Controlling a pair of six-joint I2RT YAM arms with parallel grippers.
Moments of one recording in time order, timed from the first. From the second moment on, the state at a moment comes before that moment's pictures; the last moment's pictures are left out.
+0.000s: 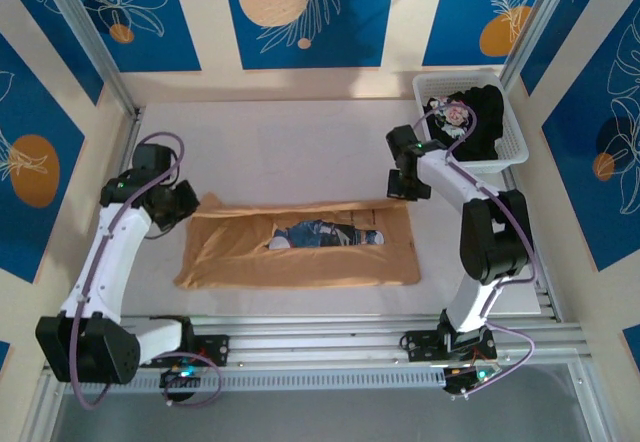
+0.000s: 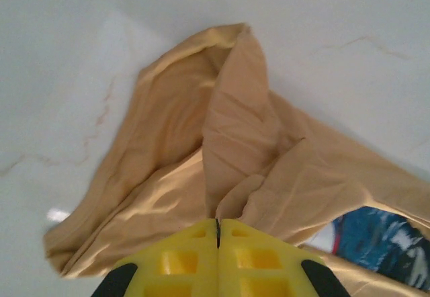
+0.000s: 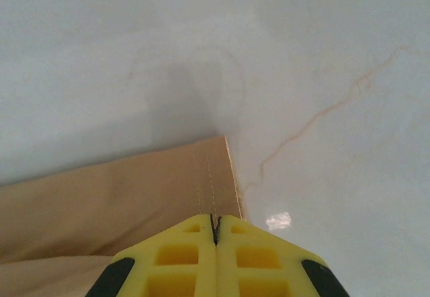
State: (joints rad) left arm -0.04 1.16 1.11 -1.08 0.02 -0.59; right arm 0.28 1.74 1.28 -0.89 0.21 0.45
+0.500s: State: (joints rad) left arm -0.04 0.94 0.88 -1.18 -0.04 -0.67; right arm 0.33 1.66 1.14 -0.86 0.21 0.50
